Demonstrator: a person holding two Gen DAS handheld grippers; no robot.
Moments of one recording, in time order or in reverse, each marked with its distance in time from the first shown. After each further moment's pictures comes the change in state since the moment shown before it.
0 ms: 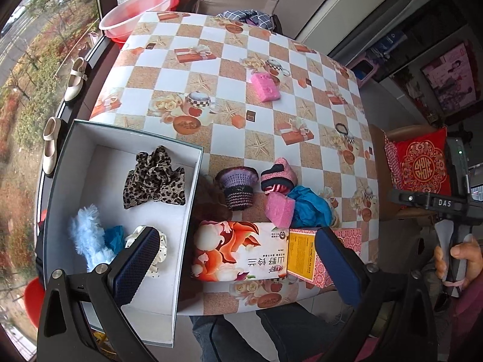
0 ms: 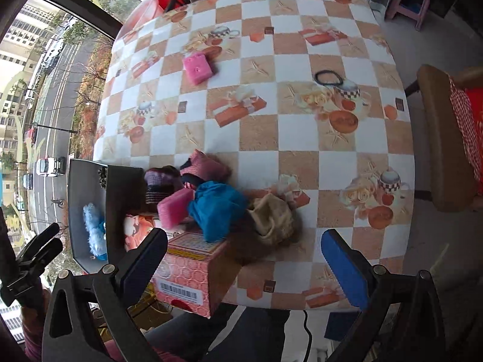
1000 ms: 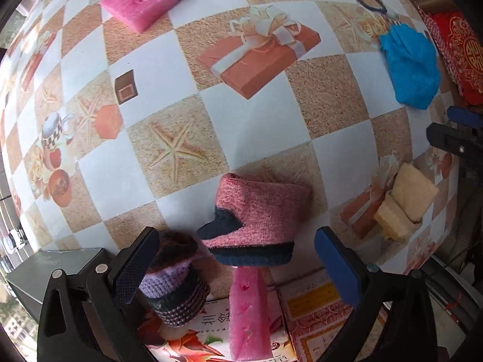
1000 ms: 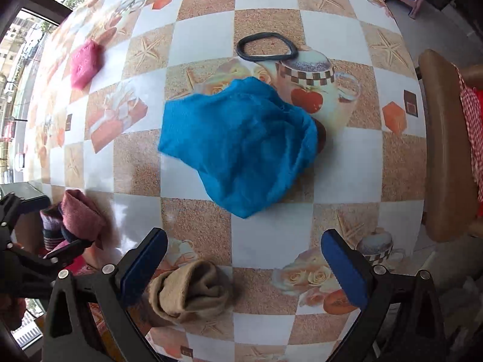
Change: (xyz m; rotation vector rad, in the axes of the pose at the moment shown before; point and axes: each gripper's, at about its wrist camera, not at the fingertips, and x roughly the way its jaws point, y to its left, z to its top) left arm 0.250 -0.122 0.069 0.410 0.474 0.265; right arm 0.115 -0.111 0.064 0.003 0.052 -0.092
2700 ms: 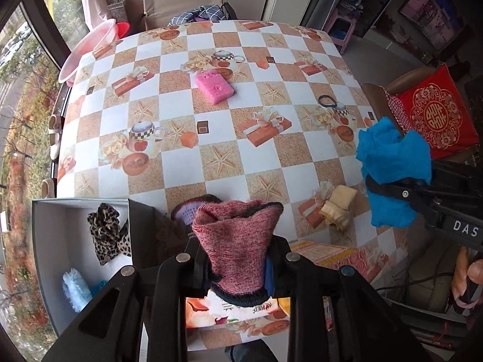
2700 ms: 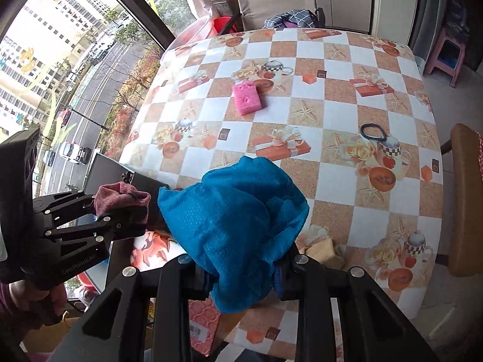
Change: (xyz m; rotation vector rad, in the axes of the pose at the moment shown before) left arm -0.132 0.029 -0.141 -0.170 -0.473 -0.101; right arm -0.127 0.133 -0.076 -0.216 -0.287 0.190
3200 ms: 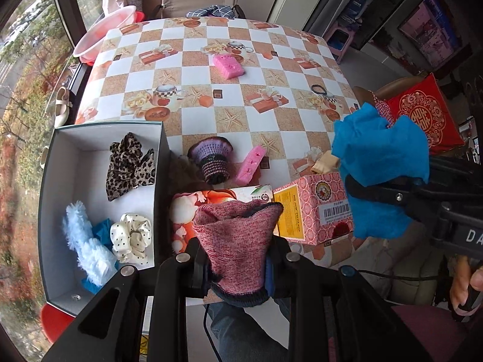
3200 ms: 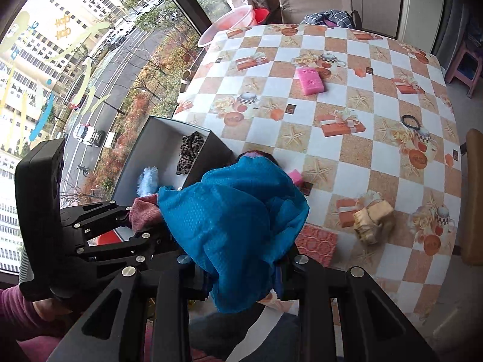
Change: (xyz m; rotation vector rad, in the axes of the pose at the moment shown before) left arm -0.054 0.033 -0.094 -0.081 -0.027 -0.060; right arm -0.021 0.113 -0.053 -0.084 0.036 0.068
